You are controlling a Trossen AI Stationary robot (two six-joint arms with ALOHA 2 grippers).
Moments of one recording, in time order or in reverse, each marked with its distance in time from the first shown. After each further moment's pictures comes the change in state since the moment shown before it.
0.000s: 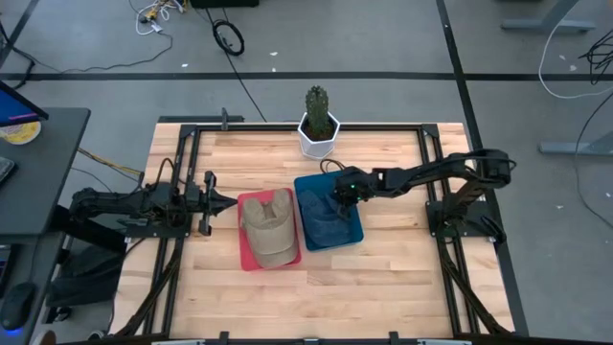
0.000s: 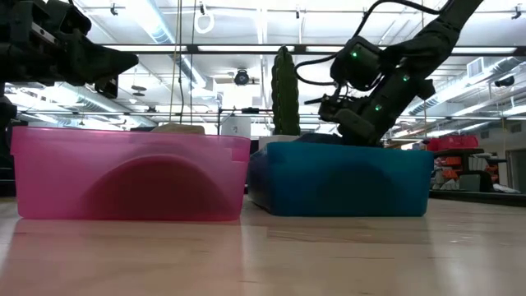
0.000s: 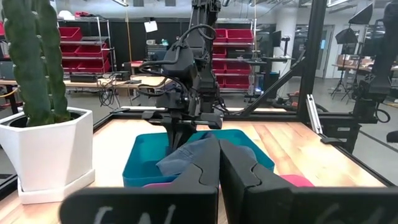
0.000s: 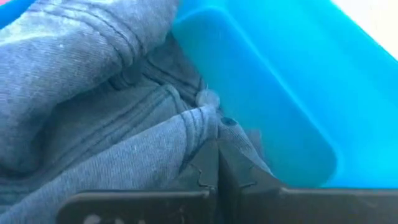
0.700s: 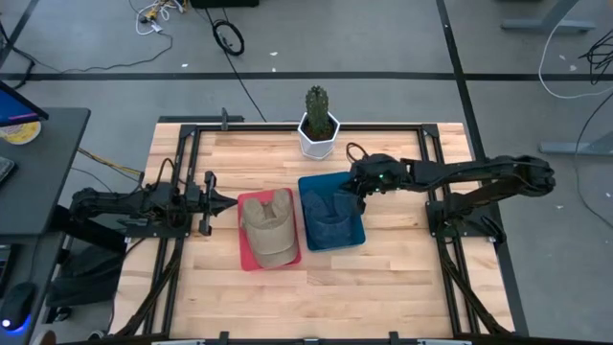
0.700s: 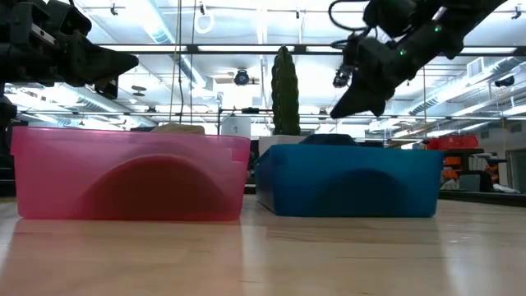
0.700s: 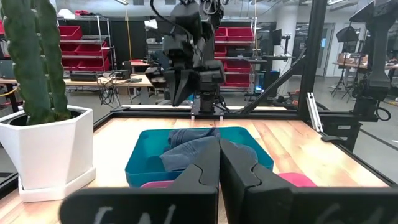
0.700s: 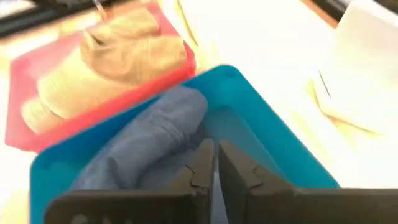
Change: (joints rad) left arm 0.000 0.000 0.000 -0.007 0.000 0.001; right arm 0.000 -0.406 -0.011 -0.094 -0.006 0.002
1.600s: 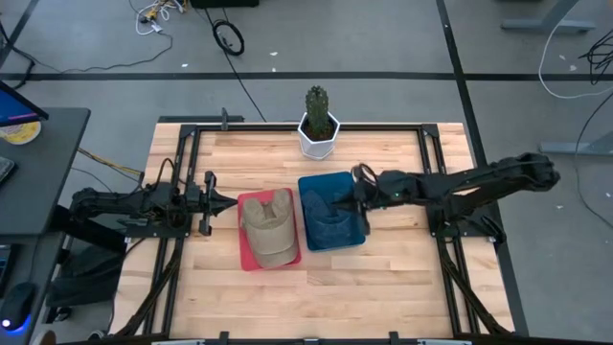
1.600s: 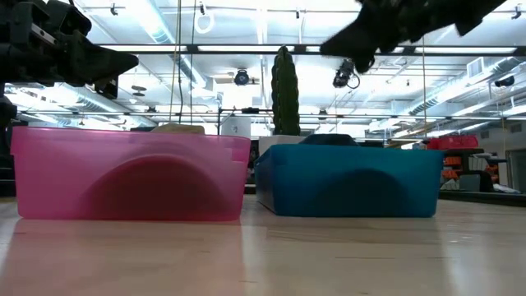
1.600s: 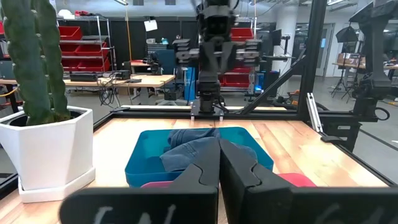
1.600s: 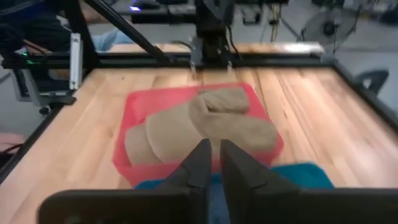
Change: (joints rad) left arm 0.000 0.000 0.000 0.001 0.000 0.000; right arm 0.228 -0.052 0.002 0.233 0.012 -0.155
